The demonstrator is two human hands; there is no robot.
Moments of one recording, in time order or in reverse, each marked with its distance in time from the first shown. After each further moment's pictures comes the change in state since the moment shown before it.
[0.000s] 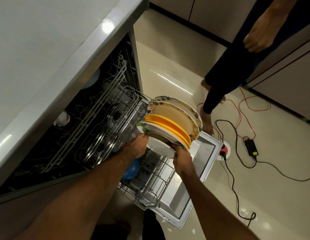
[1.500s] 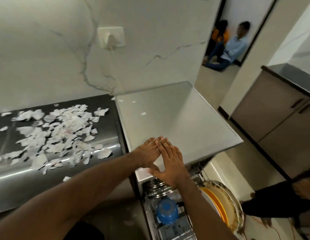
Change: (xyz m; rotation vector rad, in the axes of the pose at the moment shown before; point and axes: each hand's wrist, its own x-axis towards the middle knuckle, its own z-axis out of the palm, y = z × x) left_hand -0.437 -0.119 -0.236 0.349 0.455 -0.184; right_hand -0.265 -0.389 -0.105 -0.334 0.081 -1.337
